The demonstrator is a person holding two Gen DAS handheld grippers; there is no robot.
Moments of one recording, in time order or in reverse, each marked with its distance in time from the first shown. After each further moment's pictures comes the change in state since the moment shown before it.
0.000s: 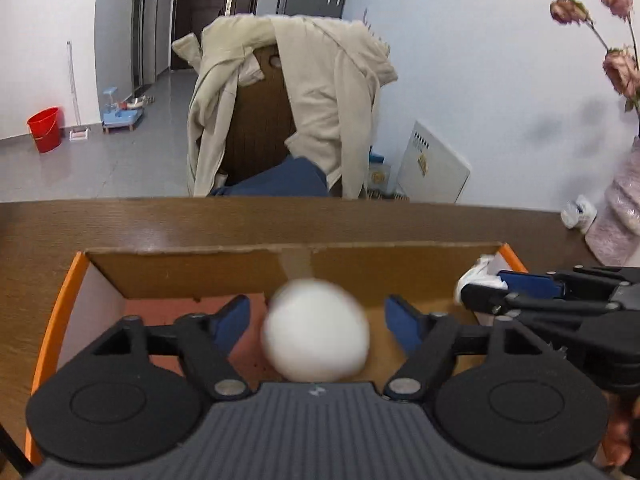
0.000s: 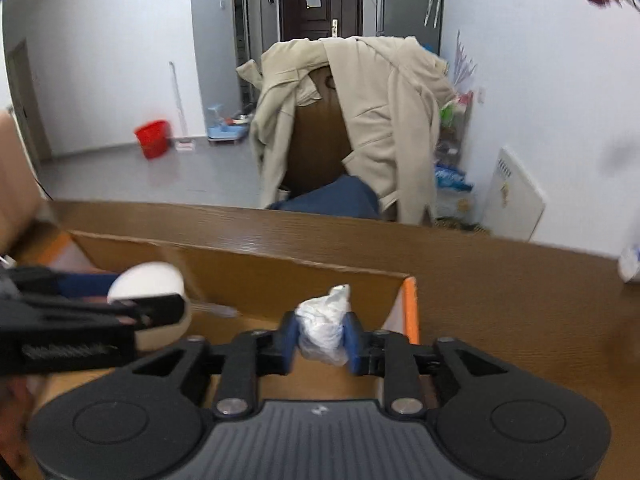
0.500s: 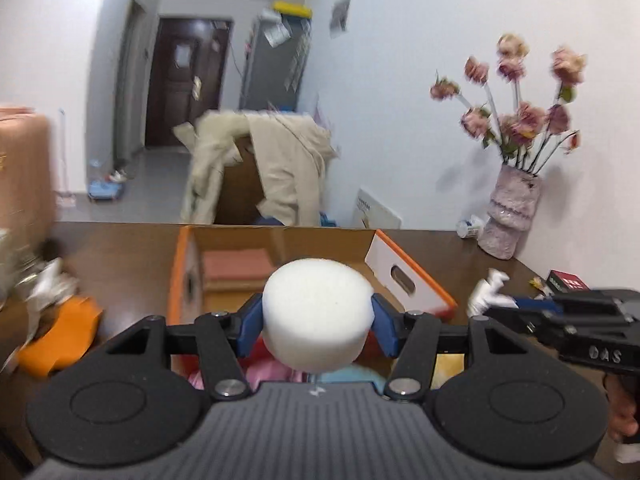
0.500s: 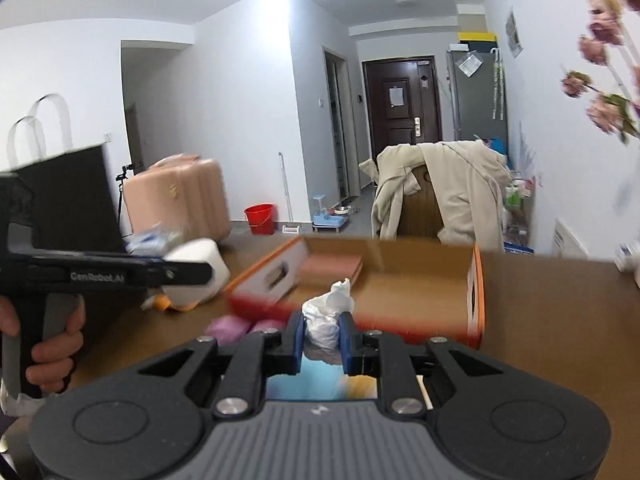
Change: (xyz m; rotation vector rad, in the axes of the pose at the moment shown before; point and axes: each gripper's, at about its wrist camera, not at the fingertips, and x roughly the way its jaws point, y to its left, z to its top) left arm -0.248 0.007 -0.119 0.074 -0.217 -0.124; right arm -0.259 0.037 -0.144 -0.001 -0.285 0.337
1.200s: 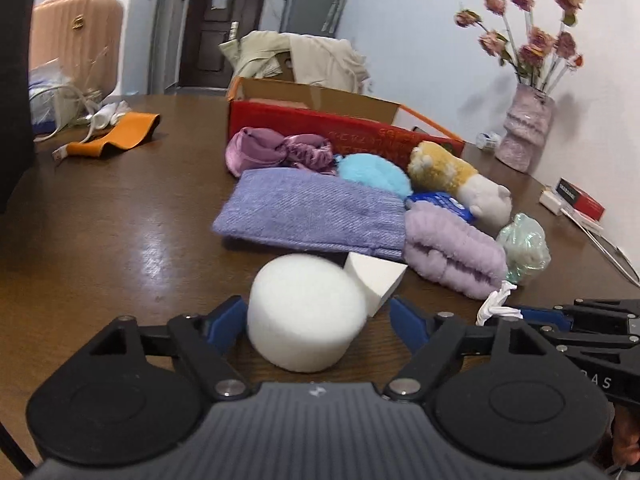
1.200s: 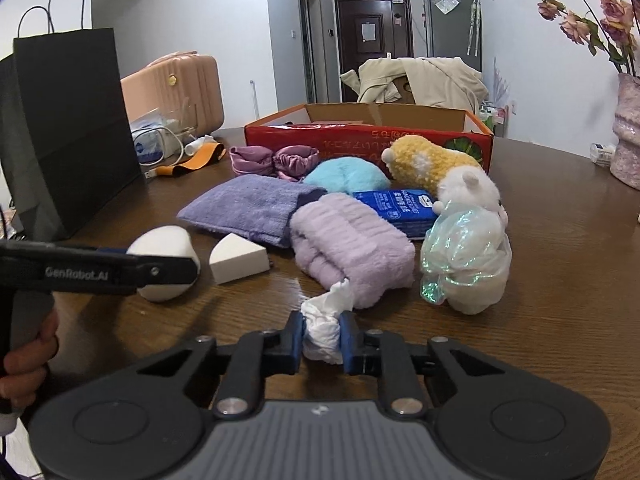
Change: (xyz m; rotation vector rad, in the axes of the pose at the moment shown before) left arm -0.095 -0.004 -0.199 -0.083 0.121 0.105; right arm -0.065 0.104 -0.190 0.003 0.181 -0.123
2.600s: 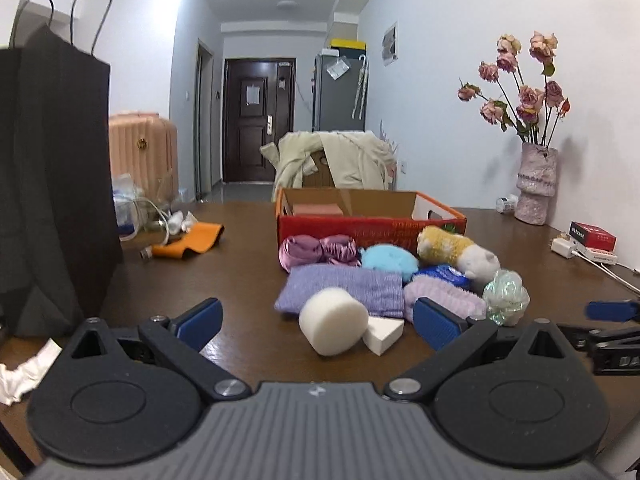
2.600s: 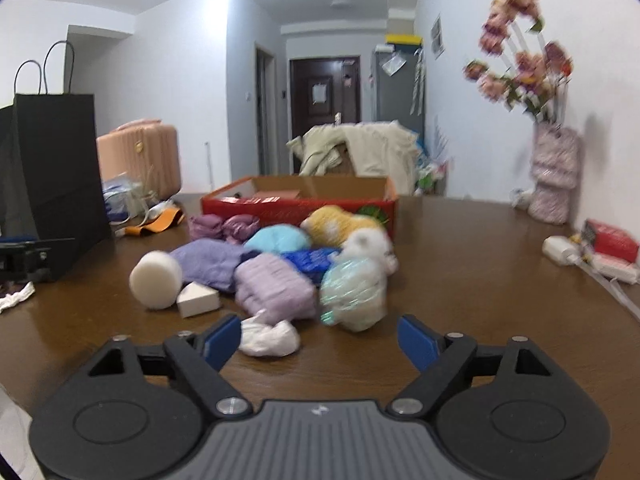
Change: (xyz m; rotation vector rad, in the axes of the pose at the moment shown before) left arm -0.111 -0.030 -0.011 0.080 -0.270 0.166; right arm -0.080 -0.013 -0.016 0.020 -0.175 -0.147
